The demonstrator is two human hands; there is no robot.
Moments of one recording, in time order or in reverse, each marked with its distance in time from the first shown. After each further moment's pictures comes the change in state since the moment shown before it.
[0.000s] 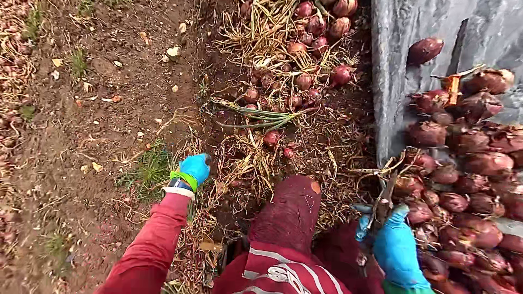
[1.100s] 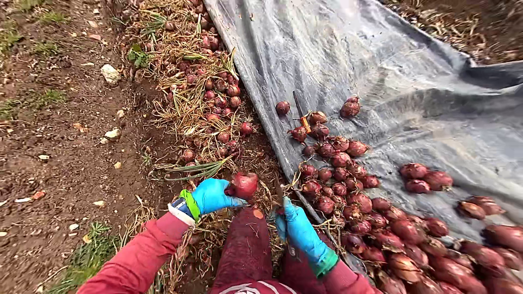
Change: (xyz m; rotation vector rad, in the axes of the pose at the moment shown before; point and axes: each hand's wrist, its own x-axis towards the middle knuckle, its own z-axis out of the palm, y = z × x) left_hand -0.088 0.239 -0.092 0.016 -0.099 0.907; right_hand -0.019 -0.068 0.015 0.087 -0.313 -0.228
